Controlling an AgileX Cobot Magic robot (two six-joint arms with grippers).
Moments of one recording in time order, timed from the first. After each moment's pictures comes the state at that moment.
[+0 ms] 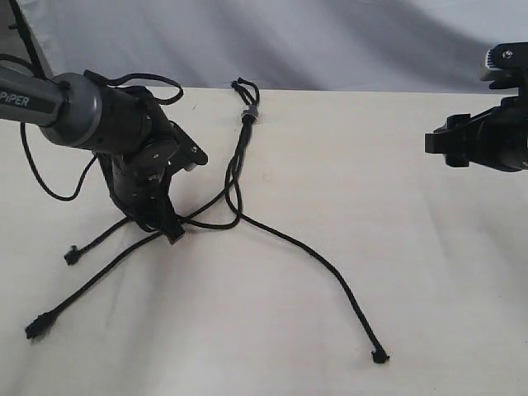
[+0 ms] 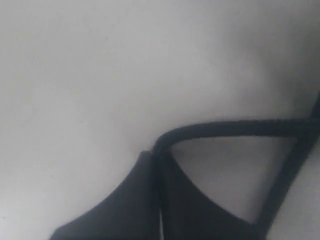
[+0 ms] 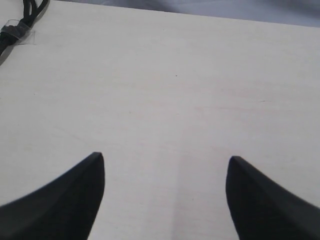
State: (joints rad) left arm -0.42 2.08 -1.24 0.53 0.74 -0.19; right arm -0.04 1.45 -0.70 -0.41 -0.02 0.37
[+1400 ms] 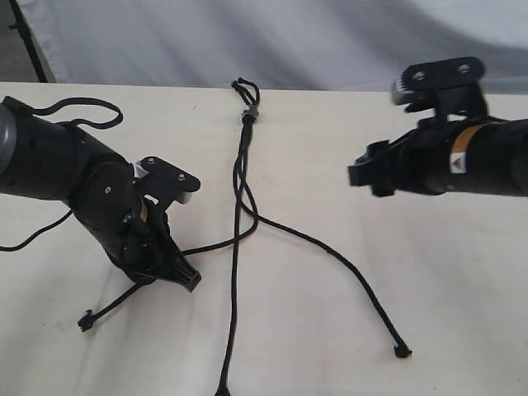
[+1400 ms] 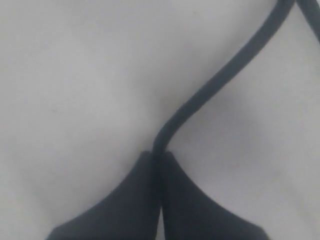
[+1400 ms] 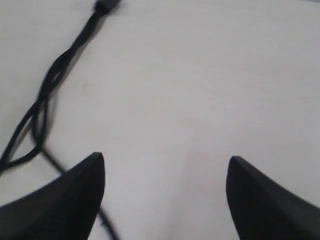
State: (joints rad) left arm -0.46 1.83 -0.89 0.06 0.46 -0.04; right arm 0.27 1.45 -0.71 -0.41 0.09 0.46
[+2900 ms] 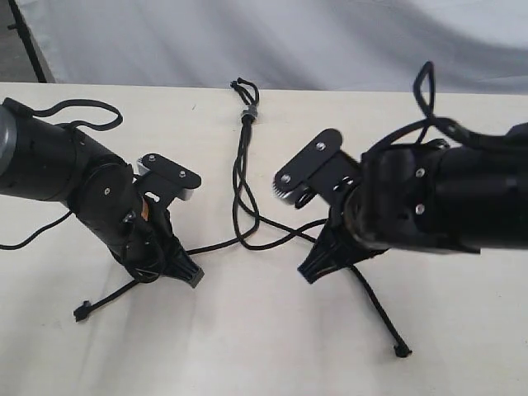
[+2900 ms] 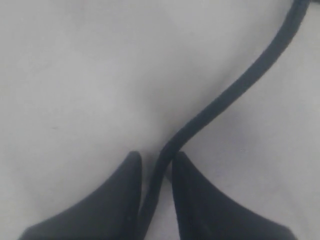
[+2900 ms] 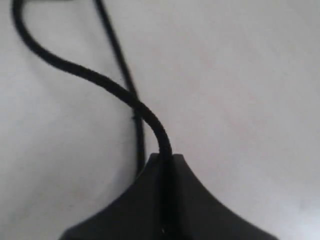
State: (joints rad) left arm -0.46 1.83 -0.89 0.06 0.42 -0.04; right arm 0.72 1.63 -0.84 -0.86 0.66 0.75
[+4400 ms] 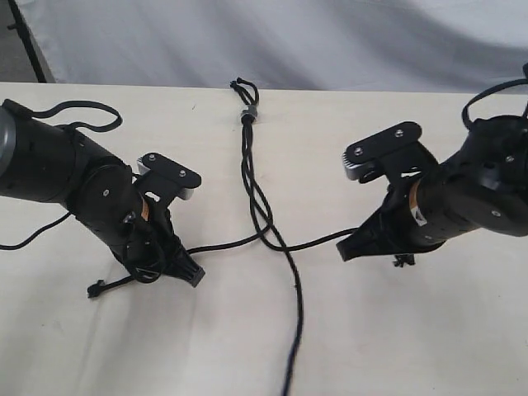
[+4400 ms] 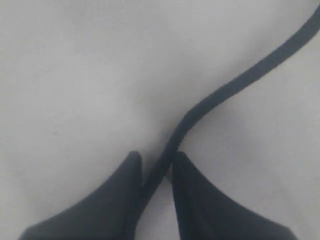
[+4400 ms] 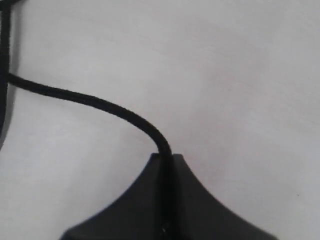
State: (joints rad) left arm -0.46 1.83 -0.88 0.06 0.40 -0.05; right arm 0.43 1.56 -0.75 -0.54 0.46 0.55
